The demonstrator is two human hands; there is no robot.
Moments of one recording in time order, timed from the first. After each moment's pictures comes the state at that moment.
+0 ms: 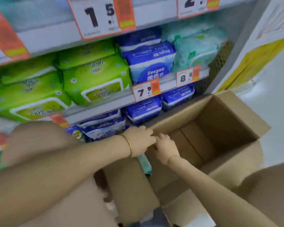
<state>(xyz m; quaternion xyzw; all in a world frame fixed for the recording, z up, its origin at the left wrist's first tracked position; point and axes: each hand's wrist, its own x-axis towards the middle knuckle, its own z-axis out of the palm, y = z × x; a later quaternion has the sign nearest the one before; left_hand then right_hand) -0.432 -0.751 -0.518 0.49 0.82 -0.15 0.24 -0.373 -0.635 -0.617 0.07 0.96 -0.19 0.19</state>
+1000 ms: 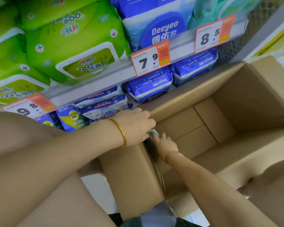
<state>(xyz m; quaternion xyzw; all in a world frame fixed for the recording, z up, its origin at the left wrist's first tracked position) -0.454 -0.753 -0.537 0.45 0.82 -0.13 0.32 -0.360 -0.651 -0.748 0.03 0.91 -0.13 0.39</state>
